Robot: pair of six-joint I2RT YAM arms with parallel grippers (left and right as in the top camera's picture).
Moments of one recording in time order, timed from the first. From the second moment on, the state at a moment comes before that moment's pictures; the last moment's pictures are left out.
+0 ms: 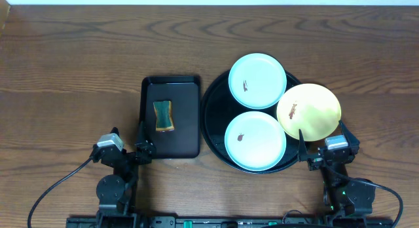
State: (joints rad) left arm -0.04 0.01 0.02 -0.11 -0.08 -0.36; right arm 0.02 0.01 0.01 -0.06 -0.14 -0.21
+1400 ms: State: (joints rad) left arm -0.04 0.01 0.02 -0.11 -0.08 -0.36; right arm 0.02 0.01 0.01 -0.06 -0.14 -0.21
